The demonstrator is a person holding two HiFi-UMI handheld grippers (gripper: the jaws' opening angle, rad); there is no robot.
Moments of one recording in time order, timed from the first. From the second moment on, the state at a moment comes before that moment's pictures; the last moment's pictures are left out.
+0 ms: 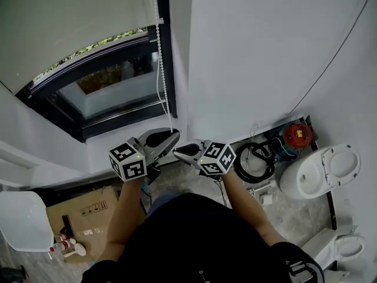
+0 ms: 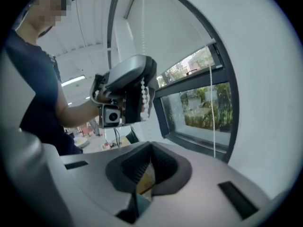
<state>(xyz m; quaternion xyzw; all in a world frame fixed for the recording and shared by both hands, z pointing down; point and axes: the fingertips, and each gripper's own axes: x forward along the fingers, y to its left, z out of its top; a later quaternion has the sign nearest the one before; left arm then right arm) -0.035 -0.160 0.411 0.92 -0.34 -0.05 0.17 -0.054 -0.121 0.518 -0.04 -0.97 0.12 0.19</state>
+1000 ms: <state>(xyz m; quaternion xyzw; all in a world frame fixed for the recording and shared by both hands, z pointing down) -0.046 -0.157 0.489 0.90 -0.36 -0.03 0.24 -0.027 -0.123 0.560 -0.03 -0.96 0.08 0.28</state>
